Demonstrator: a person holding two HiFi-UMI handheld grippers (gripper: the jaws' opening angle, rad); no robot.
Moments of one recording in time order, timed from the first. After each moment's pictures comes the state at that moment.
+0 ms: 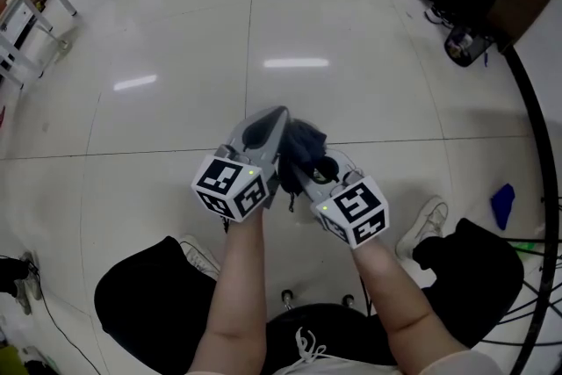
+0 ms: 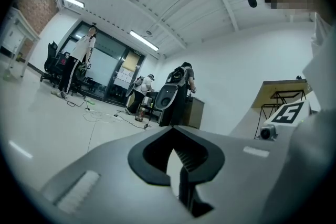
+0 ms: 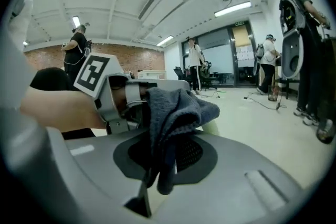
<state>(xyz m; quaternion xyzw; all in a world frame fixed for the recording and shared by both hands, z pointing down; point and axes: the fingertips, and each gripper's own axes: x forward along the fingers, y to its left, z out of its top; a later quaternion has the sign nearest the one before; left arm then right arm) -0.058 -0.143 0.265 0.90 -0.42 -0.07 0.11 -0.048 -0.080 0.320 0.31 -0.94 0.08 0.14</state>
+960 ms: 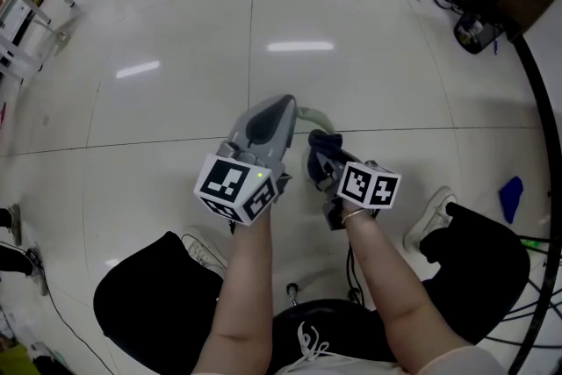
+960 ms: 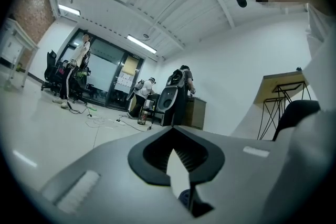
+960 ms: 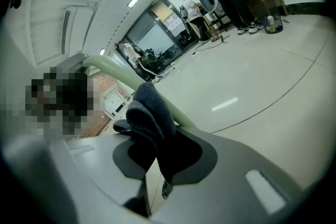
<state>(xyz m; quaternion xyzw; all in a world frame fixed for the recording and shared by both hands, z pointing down) -0.056 -0.143 0.263 0.89 -0.44 -0.06 0.08 0.014 -0.121 0.457 0.44 -0.79 0.43 0.04</state>
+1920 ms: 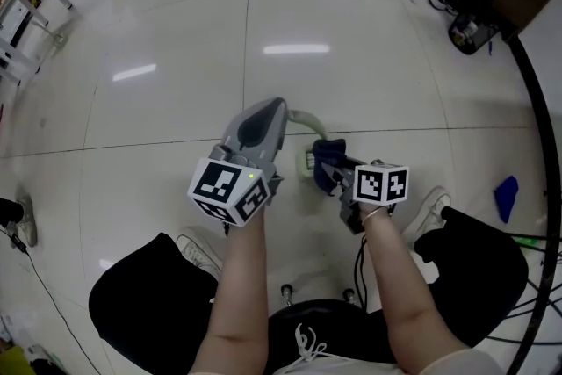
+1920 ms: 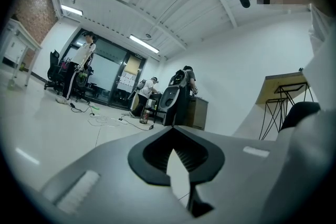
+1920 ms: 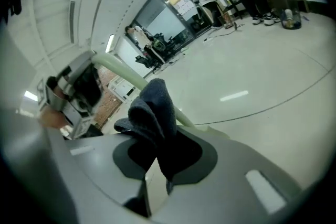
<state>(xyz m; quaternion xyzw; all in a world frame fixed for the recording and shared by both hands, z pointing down) -0.066 -0.139 0.266 0.89 -0.45 -0.06 0.09 0.029 -0.099 0.466 0.36 -0.82 0.44 0.11</state>
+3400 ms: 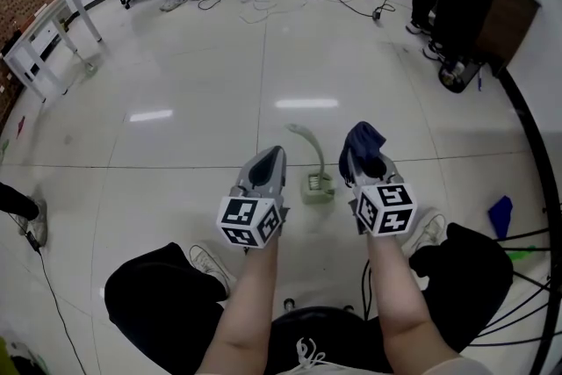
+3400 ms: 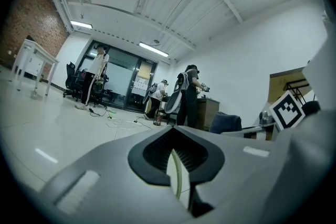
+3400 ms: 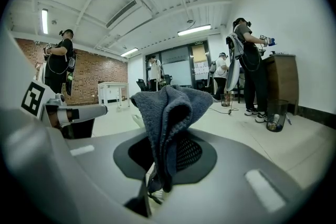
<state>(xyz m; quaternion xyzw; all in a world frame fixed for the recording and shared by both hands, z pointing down) -0.077 -0.061 0.260 0.85 -0.53 -0.06 0.08 0.082 -0.081 0.281 0.52 -0.85 0.09 0.07</state>
